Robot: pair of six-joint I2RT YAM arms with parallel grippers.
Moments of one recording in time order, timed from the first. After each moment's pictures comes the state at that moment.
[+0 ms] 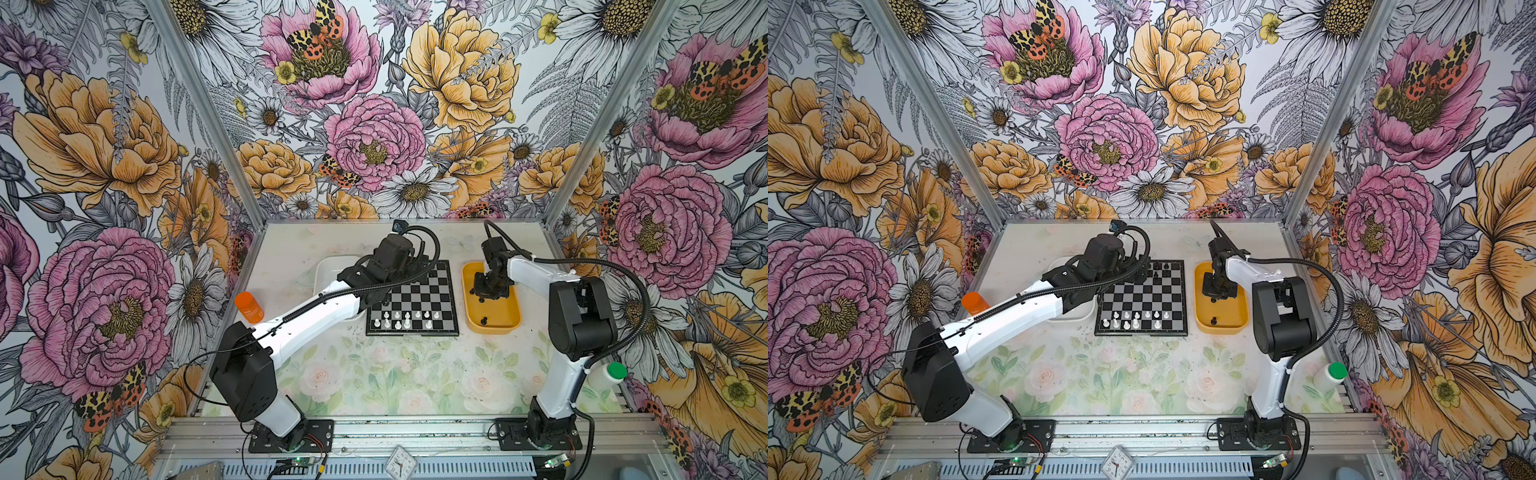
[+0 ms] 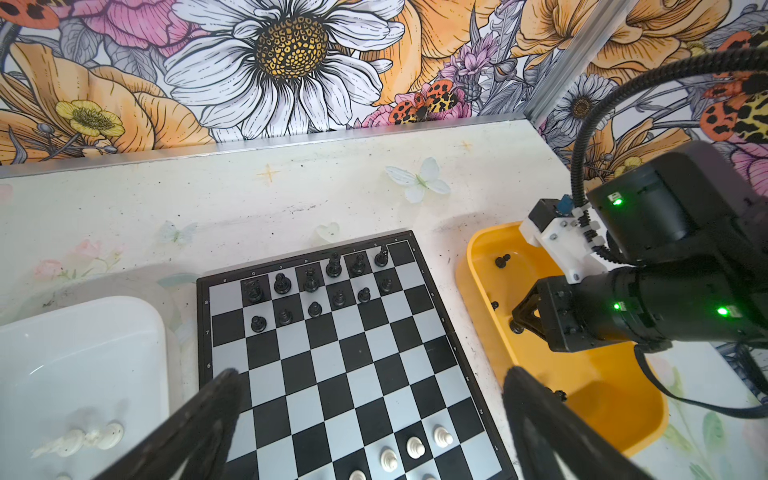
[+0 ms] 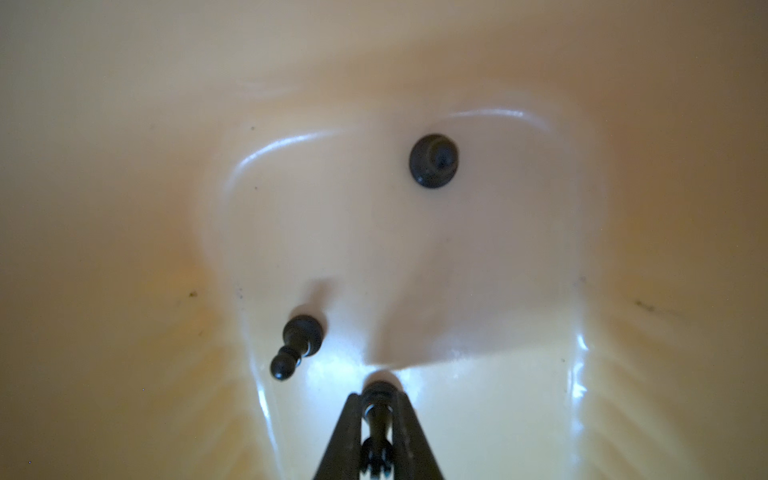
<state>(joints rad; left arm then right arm) -0.77 1.55 1.33 -0.32 -0.28 -0.37 0.15 1.89 1.30 -0.76 -0.03 0.33</state>
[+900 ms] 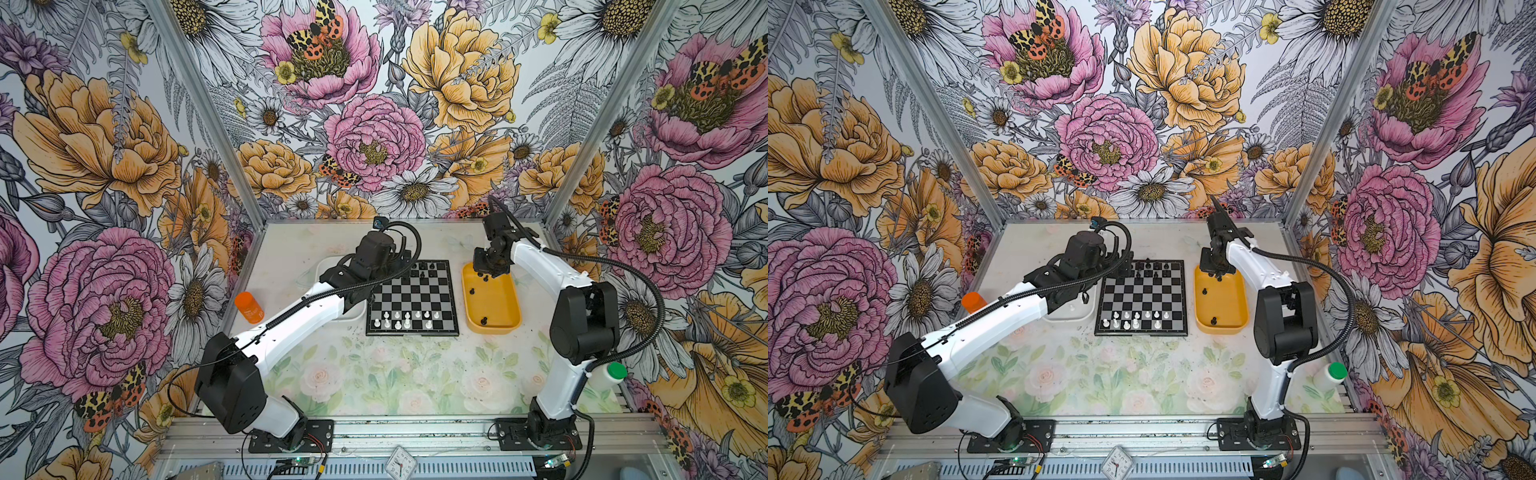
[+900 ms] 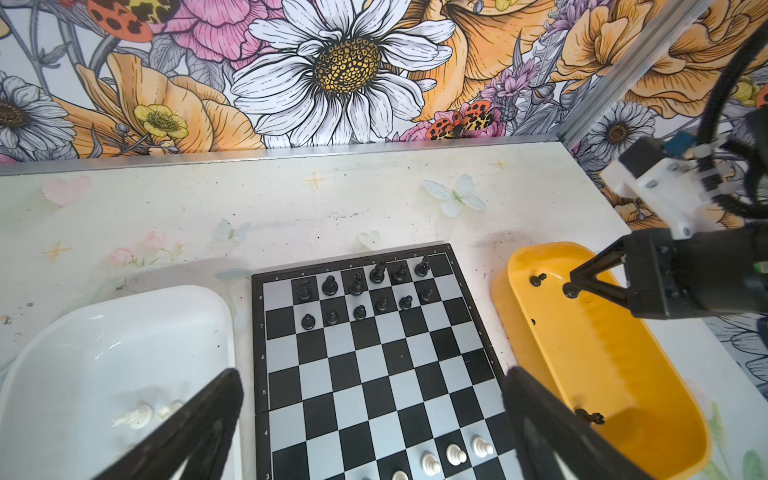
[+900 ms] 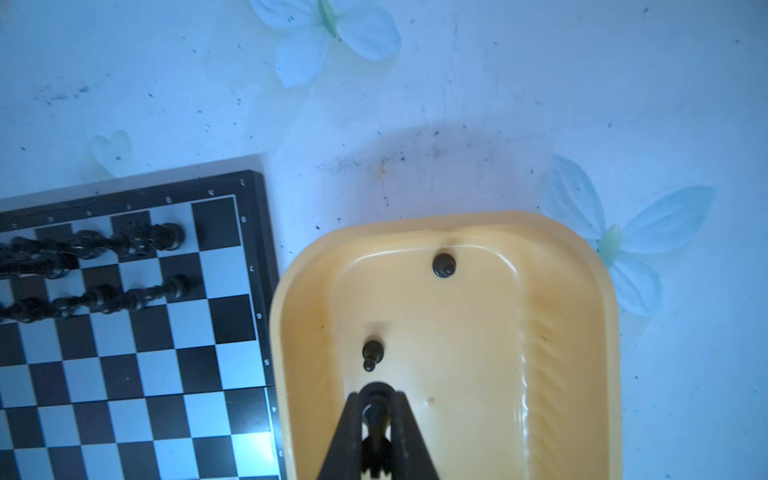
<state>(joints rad) -0.67 1.47 1.26 -0.32 -0.27 -0.36 0.19 1.86 1.59 -0.90 0.02 0.33</state>
